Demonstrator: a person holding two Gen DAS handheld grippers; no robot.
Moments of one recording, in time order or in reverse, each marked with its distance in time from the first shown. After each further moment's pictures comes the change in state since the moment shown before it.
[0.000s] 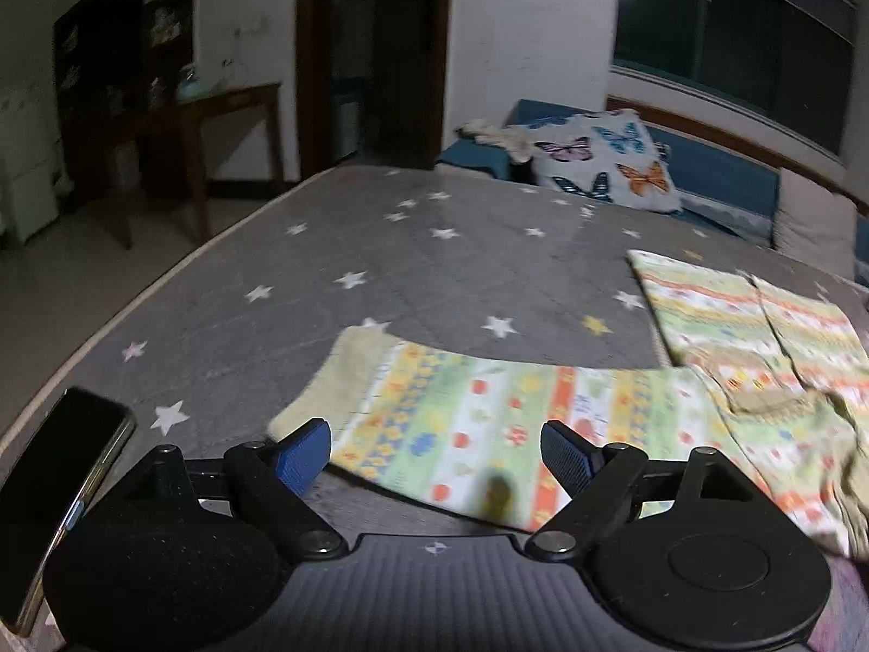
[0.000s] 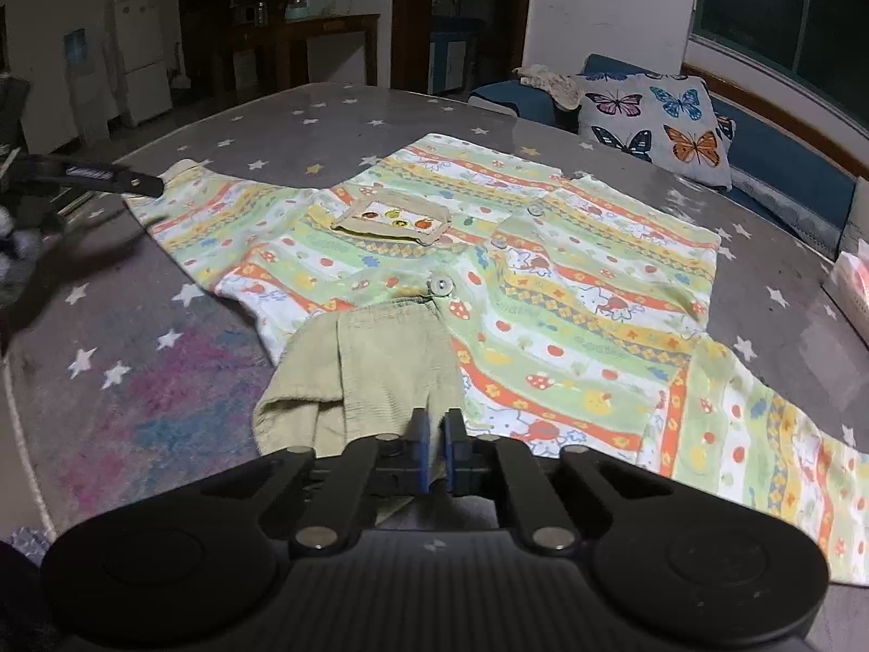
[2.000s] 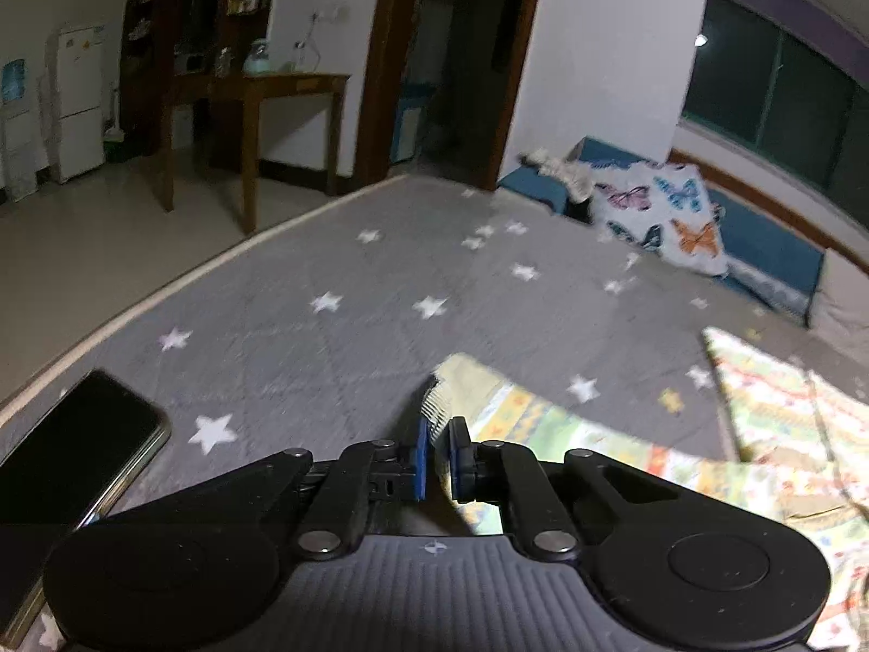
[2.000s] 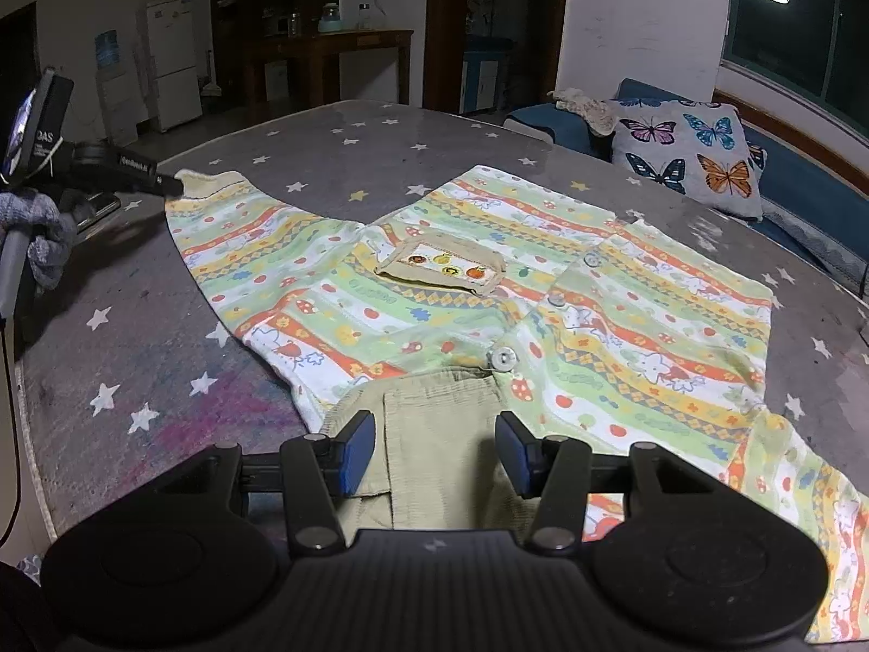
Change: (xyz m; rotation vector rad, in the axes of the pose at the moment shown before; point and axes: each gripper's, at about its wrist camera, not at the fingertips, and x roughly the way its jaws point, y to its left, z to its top) left arm 0.009 0.039 0.020 -0.165 -0.062 0.031; right arm 0.025 0.019 0.029 -0.020 -0.049 0.046
